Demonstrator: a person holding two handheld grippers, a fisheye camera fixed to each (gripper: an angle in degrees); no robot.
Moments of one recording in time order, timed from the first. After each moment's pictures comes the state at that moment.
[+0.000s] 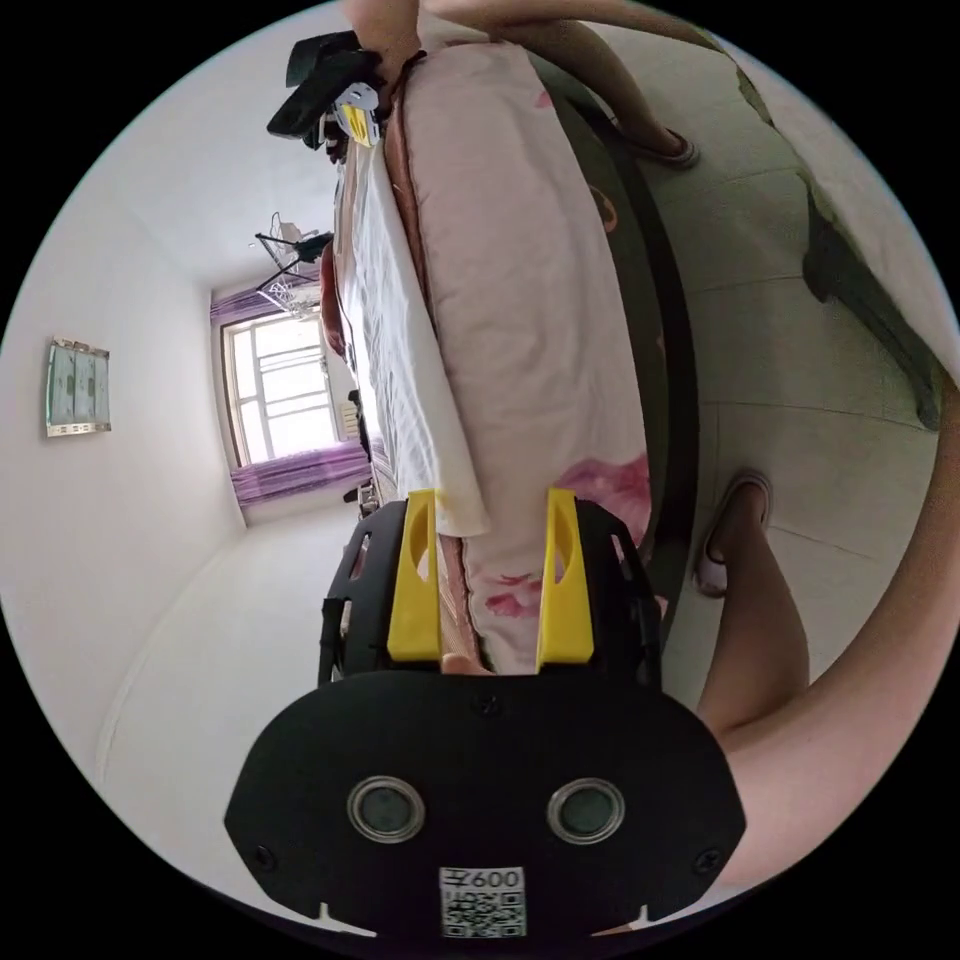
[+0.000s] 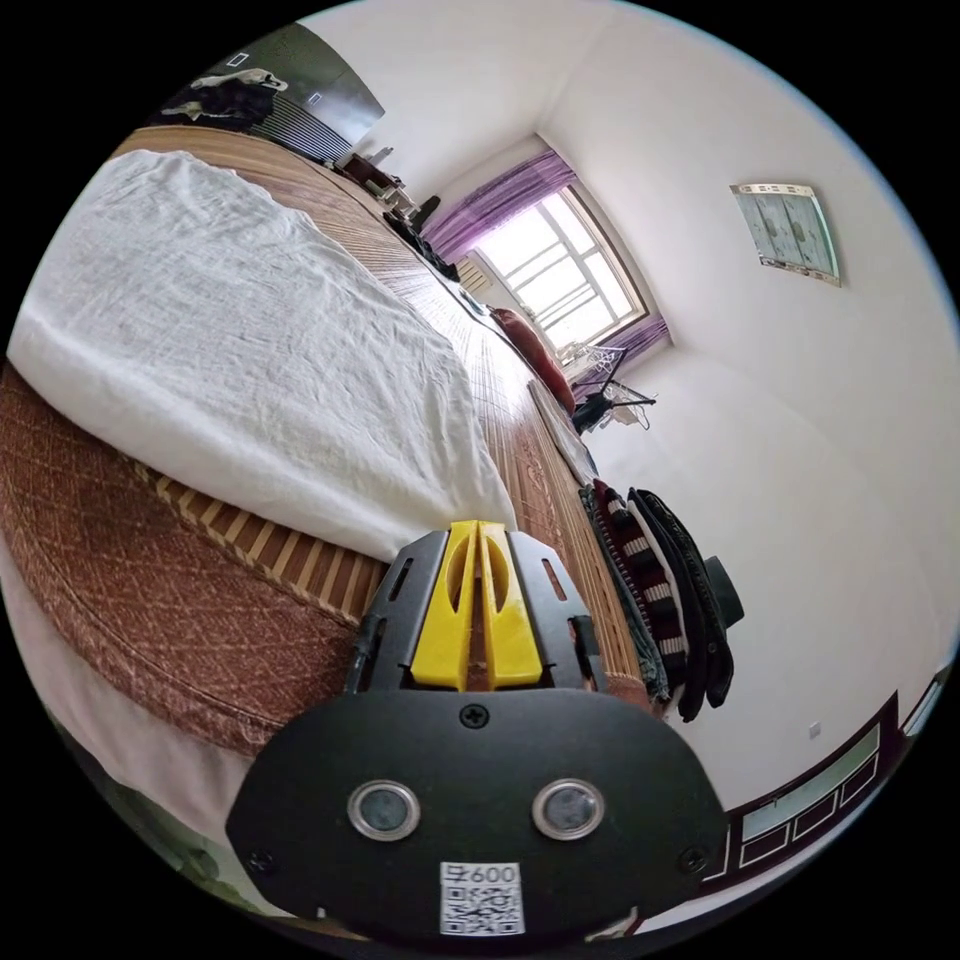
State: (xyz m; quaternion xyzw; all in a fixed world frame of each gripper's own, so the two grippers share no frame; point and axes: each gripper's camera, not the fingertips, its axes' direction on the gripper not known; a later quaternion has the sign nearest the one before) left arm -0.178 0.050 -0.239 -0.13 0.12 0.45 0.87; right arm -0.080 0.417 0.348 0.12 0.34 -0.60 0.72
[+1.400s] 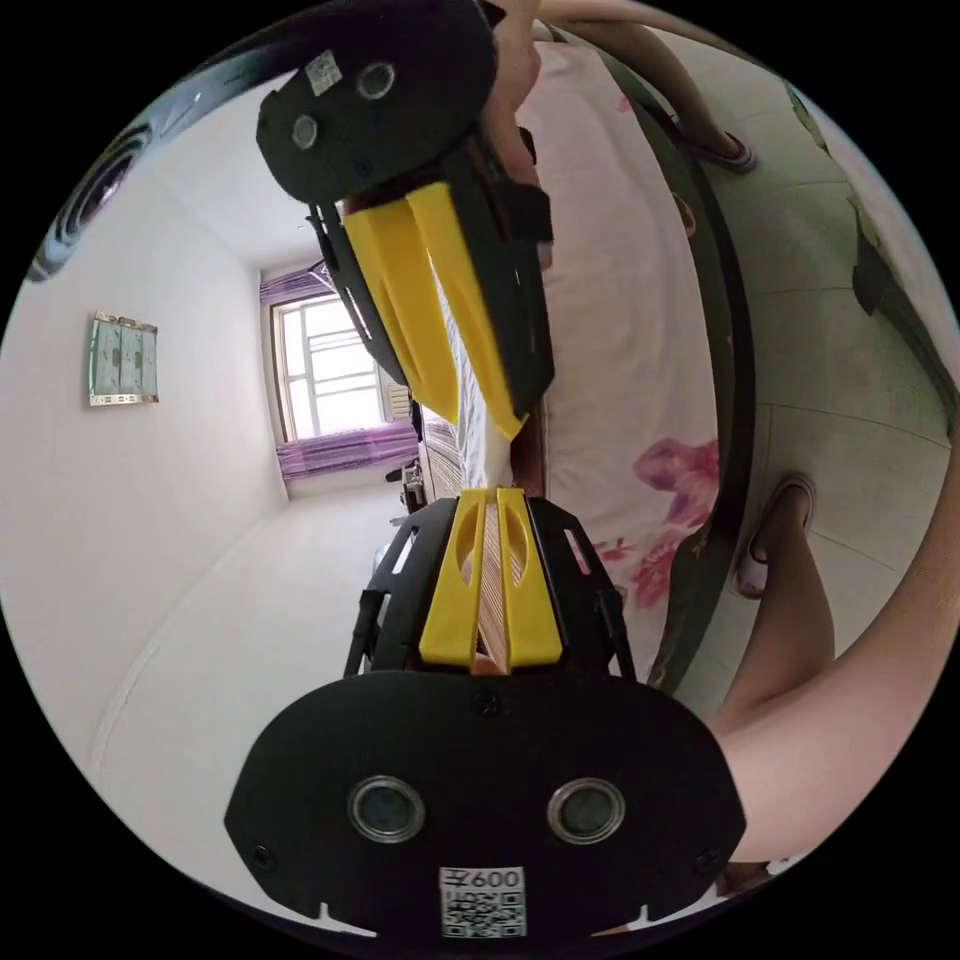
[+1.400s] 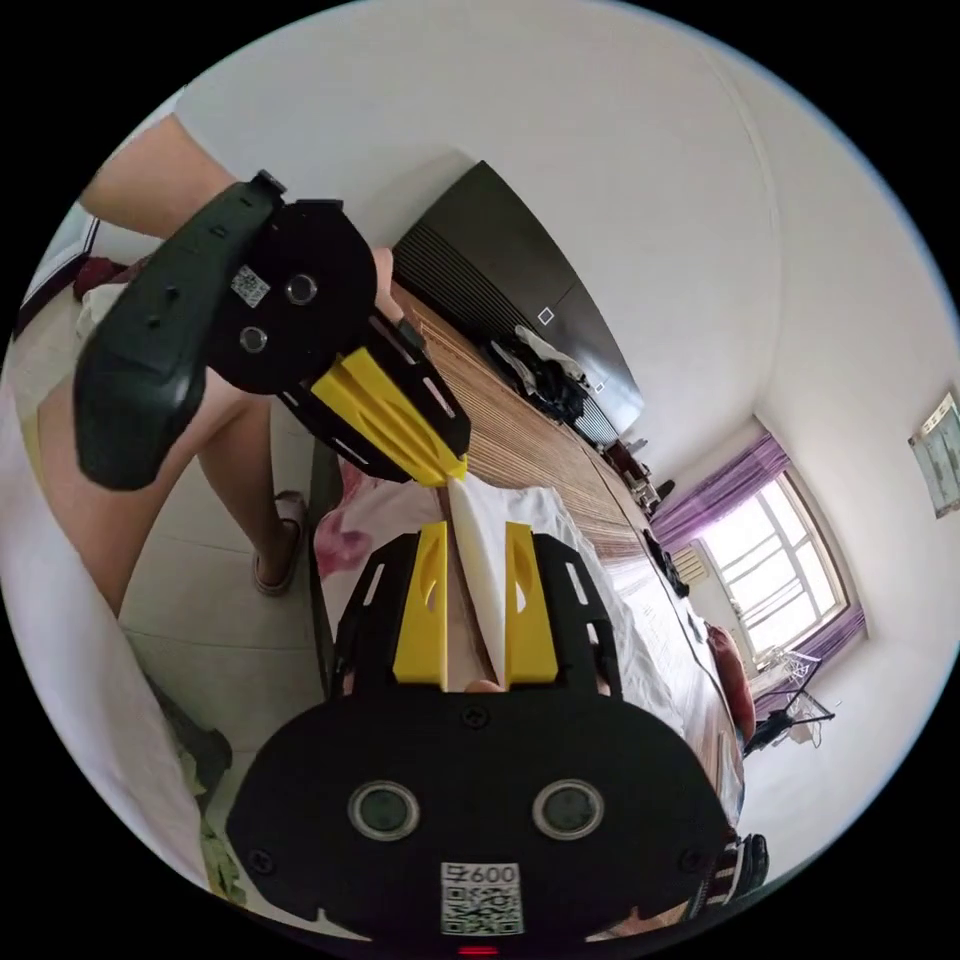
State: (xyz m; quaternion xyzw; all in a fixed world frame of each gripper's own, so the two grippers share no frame) left arm -0.116 0.130 -0.249 -0.11 0.06 0.44 0.89; right arm -0.239 0.600 0.258 0.10 -0.15 -0.80 0.57
